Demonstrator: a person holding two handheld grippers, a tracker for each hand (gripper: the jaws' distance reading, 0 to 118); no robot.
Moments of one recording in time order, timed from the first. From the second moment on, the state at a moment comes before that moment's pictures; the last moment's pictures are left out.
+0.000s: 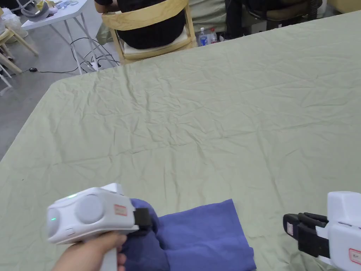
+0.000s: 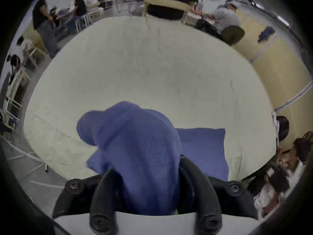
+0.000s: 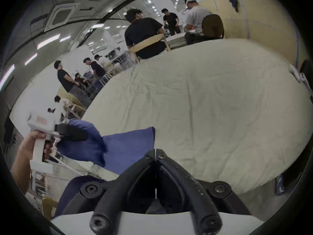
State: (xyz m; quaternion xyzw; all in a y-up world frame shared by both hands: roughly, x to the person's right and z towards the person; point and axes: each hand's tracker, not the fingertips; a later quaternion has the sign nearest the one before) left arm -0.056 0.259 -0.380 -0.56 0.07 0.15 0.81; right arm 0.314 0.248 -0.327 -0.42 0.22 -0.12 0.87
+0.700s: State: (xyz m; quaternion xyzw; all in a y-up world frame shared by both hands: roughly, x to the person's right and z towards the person) left arm -0.063 0.242 -0.363 -0.51 0.12 0.12 0.84; right arm 0.321 0.244 -0.333 -0.42 0.24 -0.17 0.86
